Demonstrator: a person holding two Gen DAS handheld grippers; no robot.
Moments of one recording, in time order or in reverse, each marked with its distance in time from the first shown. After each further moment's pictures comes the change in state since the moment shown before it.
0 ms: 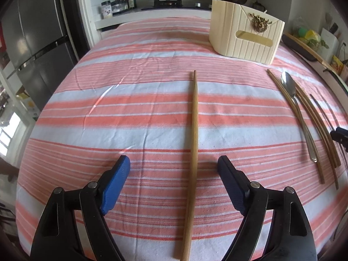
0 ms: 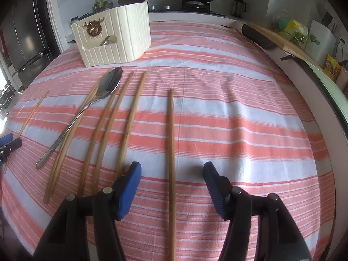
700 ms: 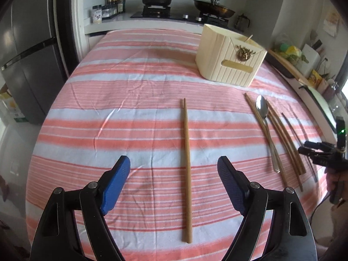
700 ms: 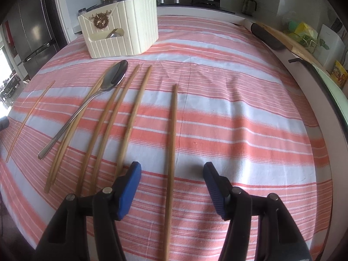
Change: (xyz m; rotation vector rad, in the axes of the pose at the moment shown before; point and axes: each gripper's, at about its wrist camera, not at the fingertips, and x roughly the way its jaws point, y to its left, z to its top) left arm -0.044 0.039 0.037 -0.021 -0.008 -0.204; right arm -0.001 -0.004 0.006 -0.061 0.079 0.047
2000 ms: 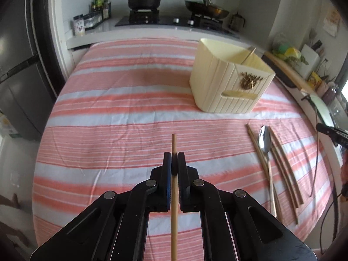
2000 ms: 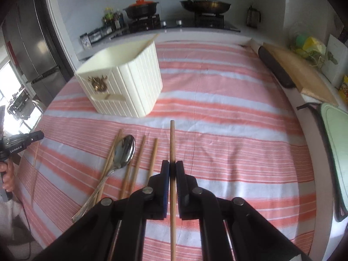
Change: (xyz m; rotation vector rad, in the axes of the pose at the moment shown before) left arm 0.025 -0.011 0.082 0.051 -0.010 -0.017; right arm -0.029 -0.021 0.128 0.053 -0.149 0.078
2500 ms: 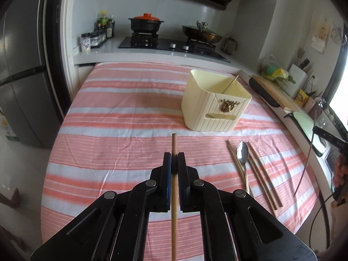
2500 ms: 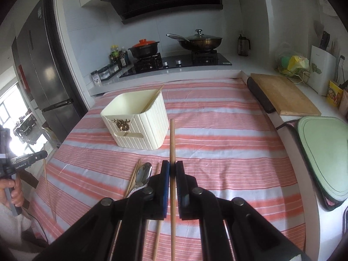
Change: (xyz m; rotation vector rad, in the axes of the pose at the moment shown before) left arm -0.061 -0.003 -0.001 -0.029 -0.132 -0.042; right arm -0.092 0.006 -0.021 0.046 -0.206 0.039
